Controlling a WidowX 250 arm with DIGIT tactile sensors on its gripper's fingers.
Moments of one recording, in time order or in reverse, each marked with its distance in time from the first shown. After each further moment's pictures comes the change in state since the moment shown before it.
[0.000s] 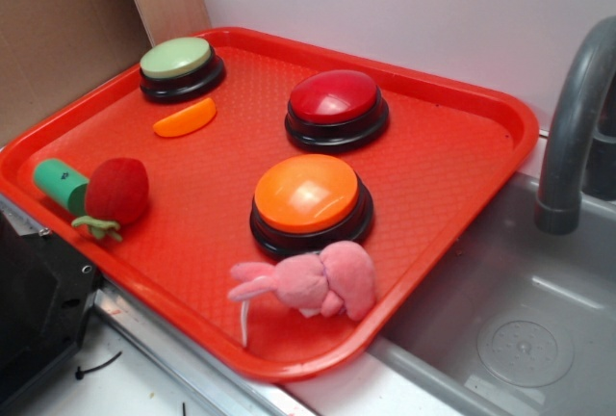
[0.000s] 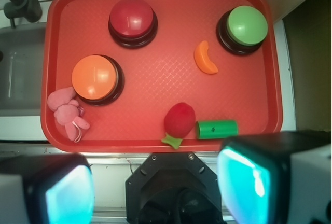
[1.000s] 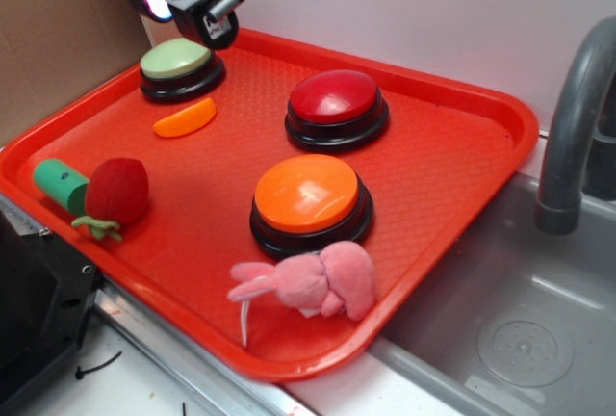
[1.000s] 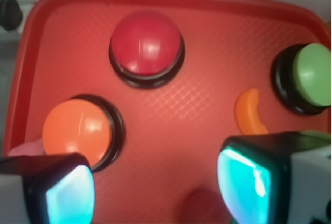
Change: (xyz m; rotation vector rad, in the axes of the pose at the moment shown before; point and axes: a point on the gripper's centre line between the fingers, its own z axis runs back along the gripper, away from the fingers) arm 0.078 -0.007 -0.103 -0.027 -0.038 -0.097
